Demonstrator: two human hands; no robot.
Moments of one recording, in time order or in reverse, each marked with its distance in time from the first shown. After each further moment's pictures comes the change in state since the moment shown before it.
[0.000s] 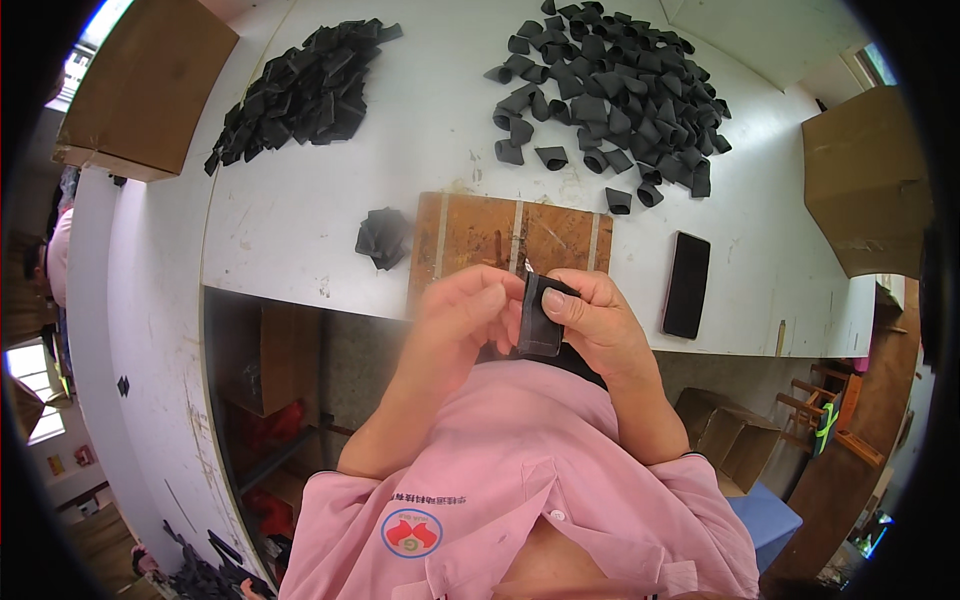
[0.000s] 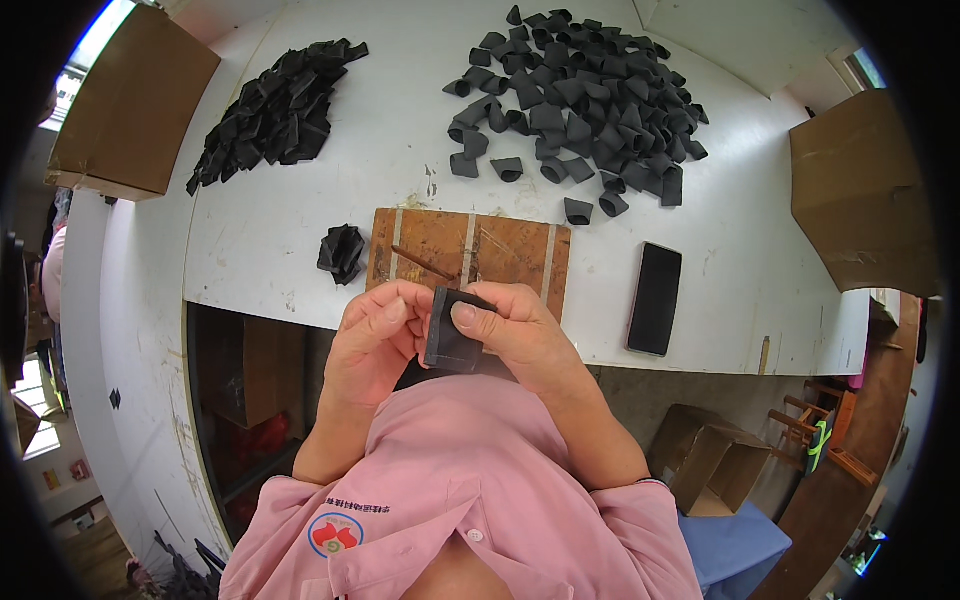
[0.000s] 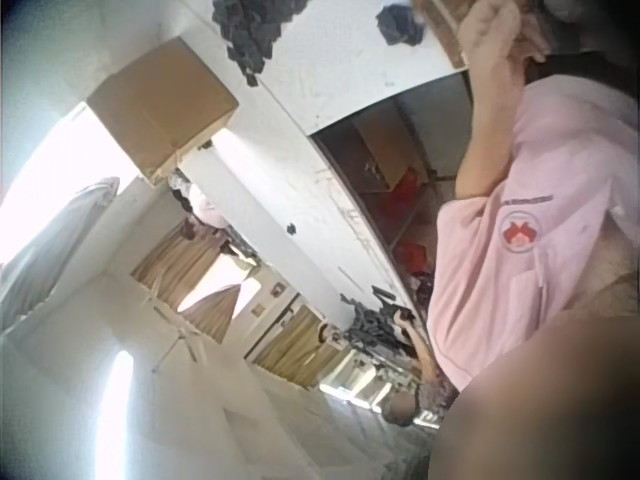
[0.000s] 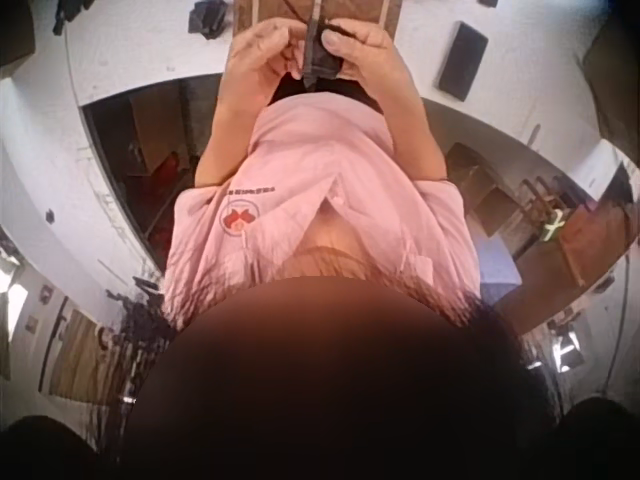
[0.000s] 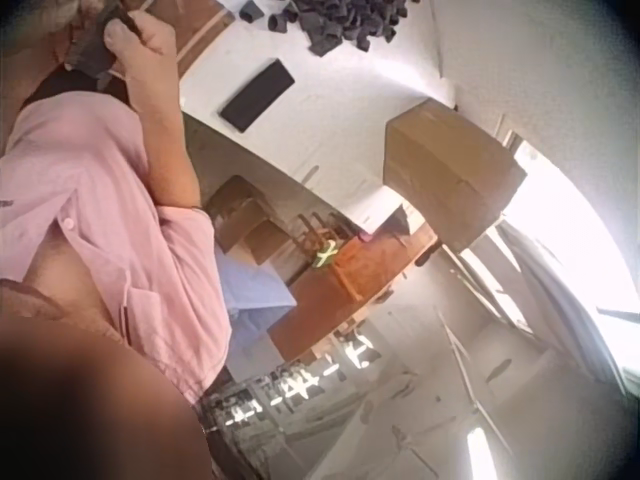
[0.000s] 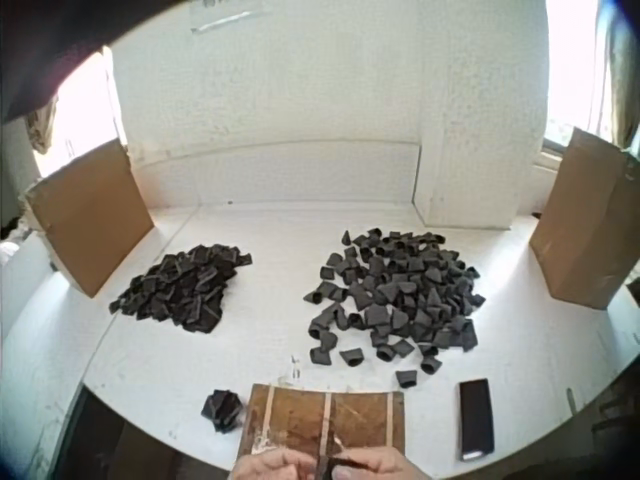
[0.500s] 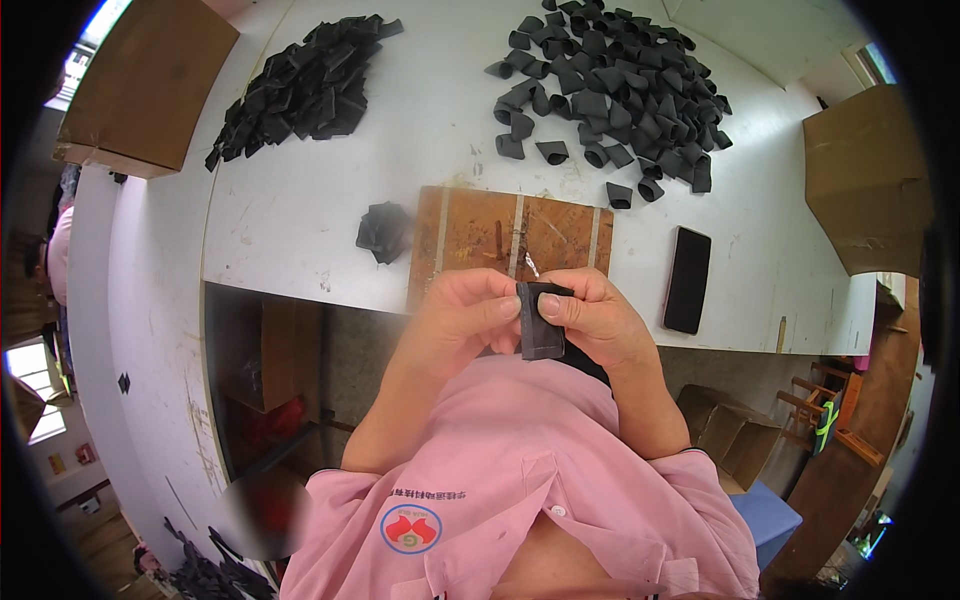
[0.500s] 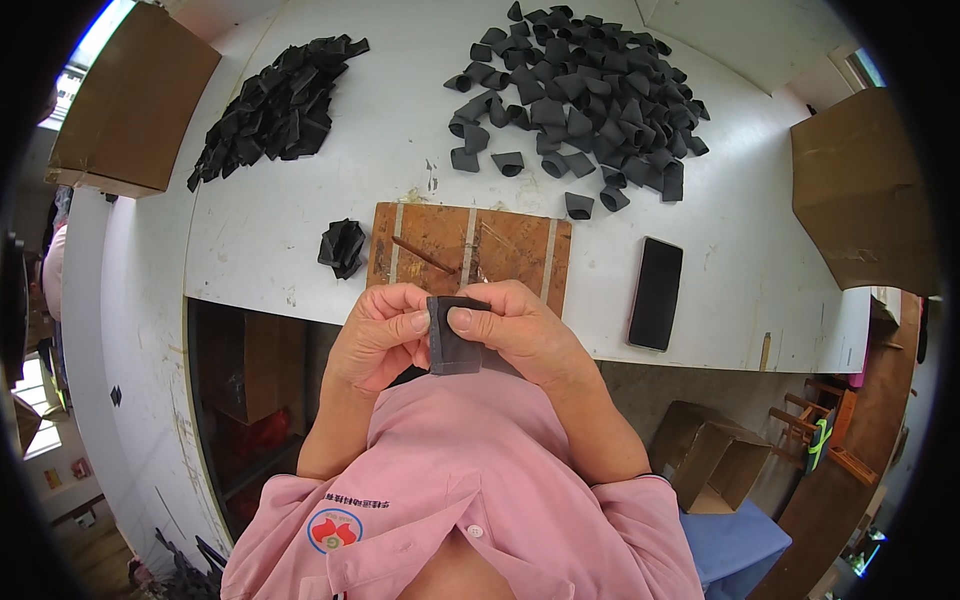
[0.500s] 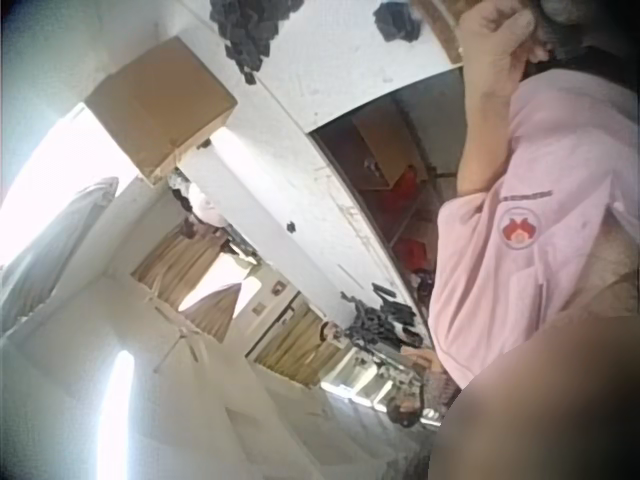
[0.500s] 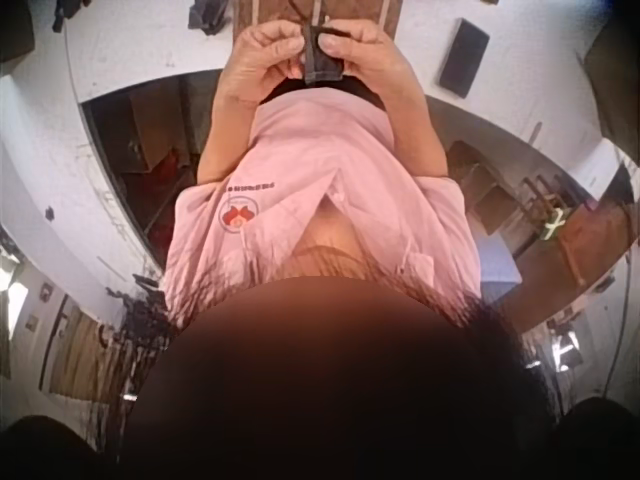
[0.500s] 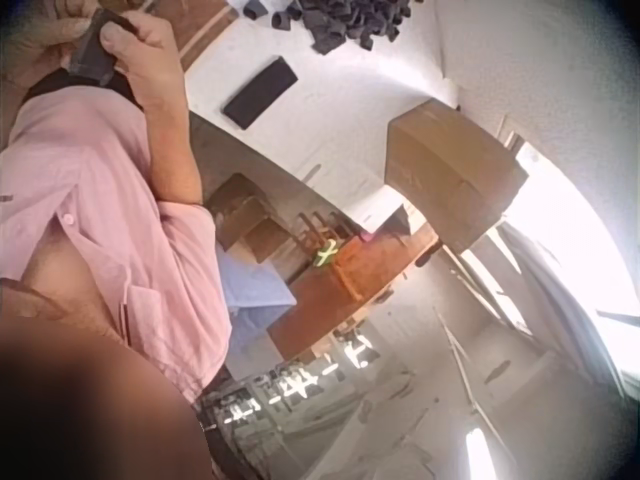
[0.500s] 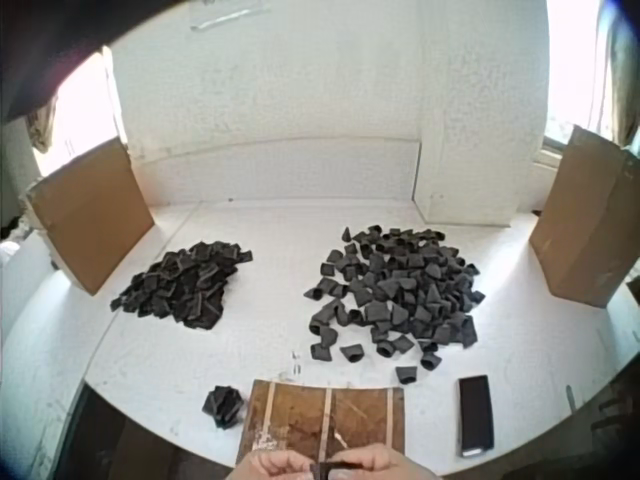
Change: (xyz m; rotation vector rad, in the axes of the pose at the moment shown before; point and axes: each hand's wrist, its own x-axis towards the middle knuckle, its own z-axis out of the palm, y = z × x) left_hand 0.001 -0.006 -0.009 -0.090 0.001 -0.133; right_hand 0.003 0.004 -0.007 -0.011 -0.091 0.069
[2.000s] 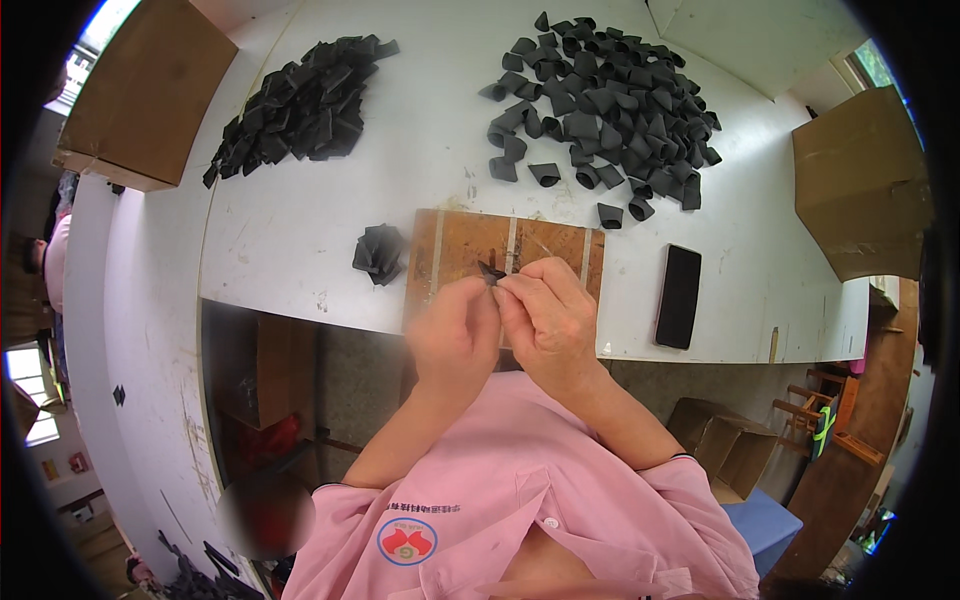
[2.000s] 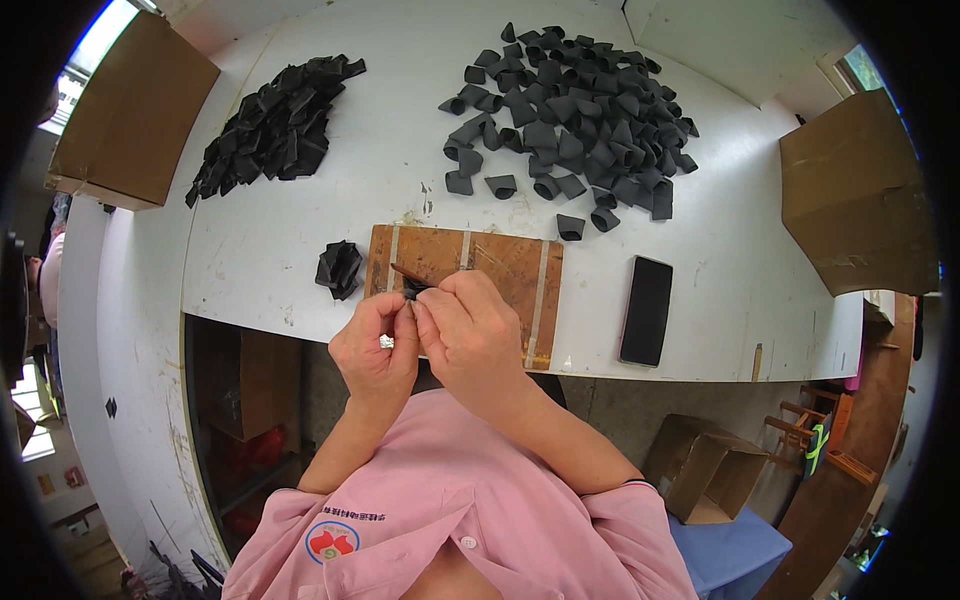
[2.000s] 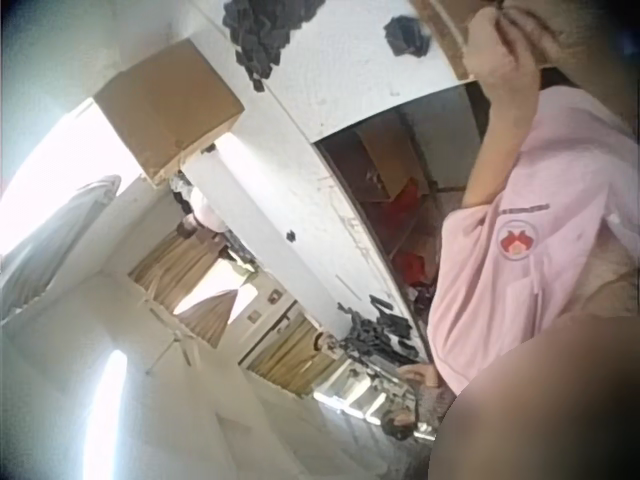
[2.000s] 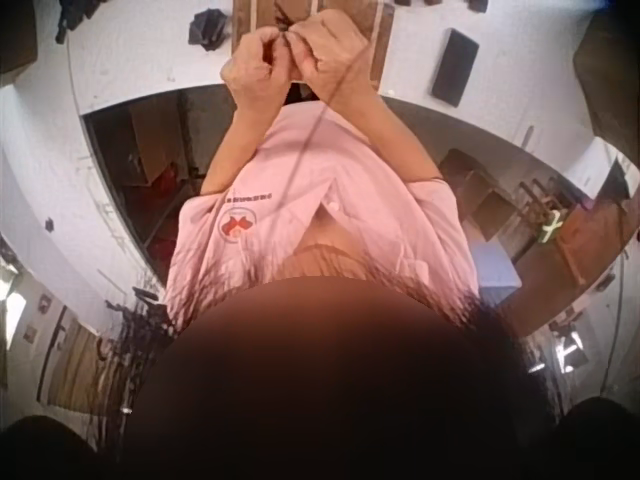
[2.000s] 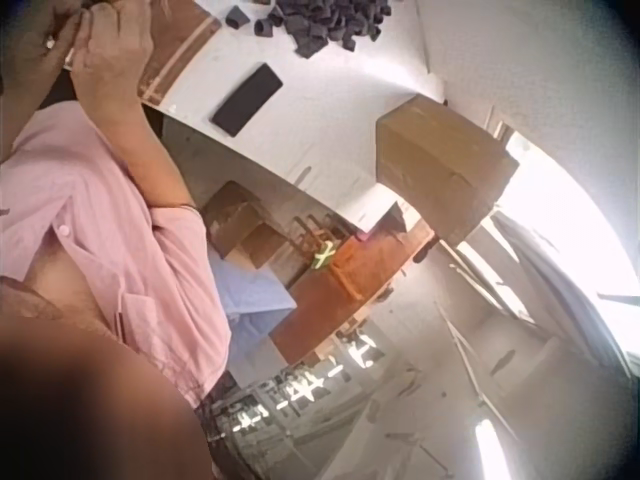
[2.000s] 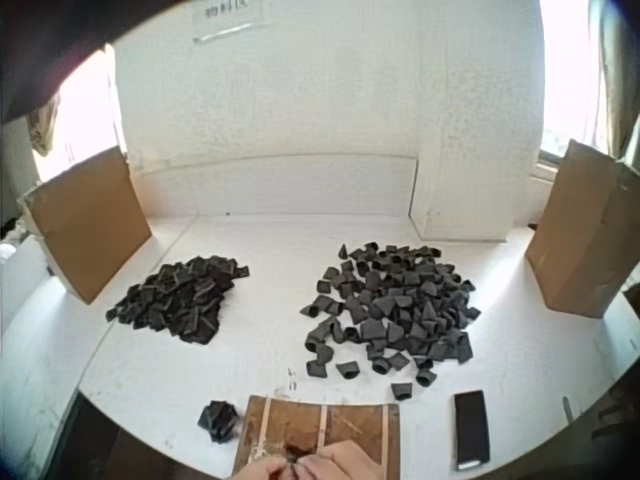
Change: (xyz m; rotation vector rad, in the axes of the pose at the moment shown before) left_hand 0.010 -0.019 0.010 1.334 0.603 0.957; right_hand 0.027 0.008 0.032 -1.287 0.569 -0.927
